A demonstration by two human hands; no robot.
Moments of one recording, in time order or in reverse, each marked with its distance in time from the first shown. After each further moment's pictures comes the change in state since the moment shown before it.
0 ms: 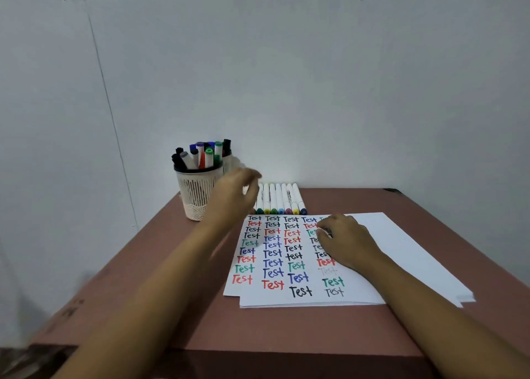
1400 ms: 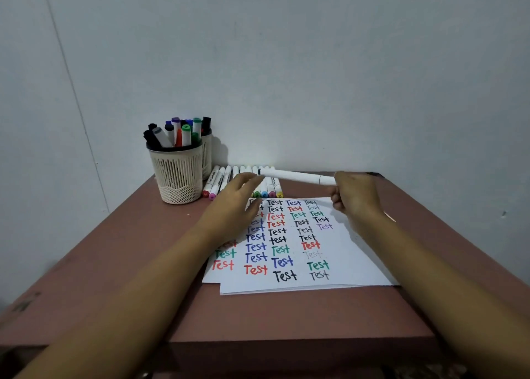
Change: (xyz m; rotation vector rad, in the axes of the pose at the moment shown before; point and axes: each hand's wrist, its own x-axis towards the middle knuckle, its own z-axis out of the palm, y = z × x) left_hand -0.033 -0.004 0.037 0.019 -0.290 0.097; right_hand 0.012 -0.008 -0.042 1.073 0.337 0.528
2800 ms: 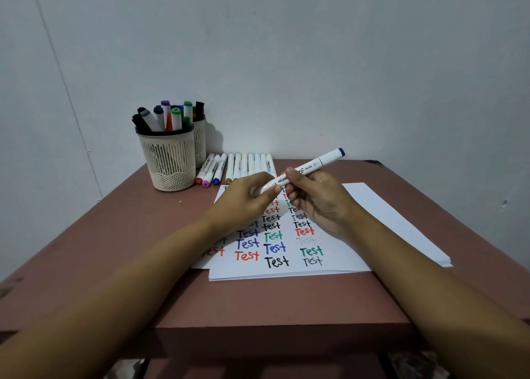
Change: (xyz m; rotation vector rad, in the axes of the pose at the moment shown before) left_hand -0.002 0.035 0.003 -0.417 -0.057 -0.057; right_hand -0.021 0.019 0.015 0.379 -0.684 -0.021
